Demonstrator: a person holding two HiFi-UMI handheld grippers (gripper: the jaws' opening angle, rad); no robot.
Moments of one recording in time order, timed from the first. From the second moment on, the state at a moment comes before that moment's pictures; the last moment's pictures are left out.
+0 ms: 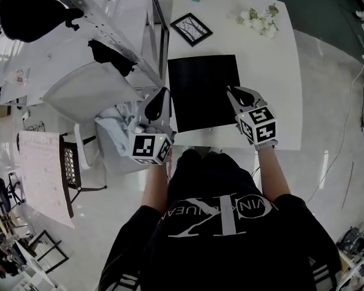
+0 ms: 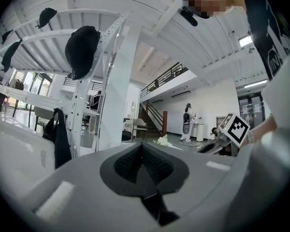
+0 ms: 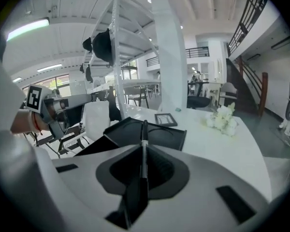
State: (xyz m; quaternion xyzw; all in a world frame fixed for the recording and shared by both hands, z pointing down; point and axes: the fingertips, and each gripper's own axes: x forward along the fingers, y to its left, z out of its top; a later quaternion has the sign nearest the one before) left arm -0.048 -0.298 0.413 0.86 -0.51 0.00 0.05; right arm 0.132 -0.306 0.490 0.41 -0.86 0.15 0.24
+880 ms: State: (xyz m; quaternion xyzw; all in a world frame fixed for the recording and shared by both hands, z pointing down) left arm -0.095 -0.268 0.434 0.82 -0.56 0.01 0.08; right arm 0.044 -0.247 0.538 0.16 -0.90 0.08 0.40
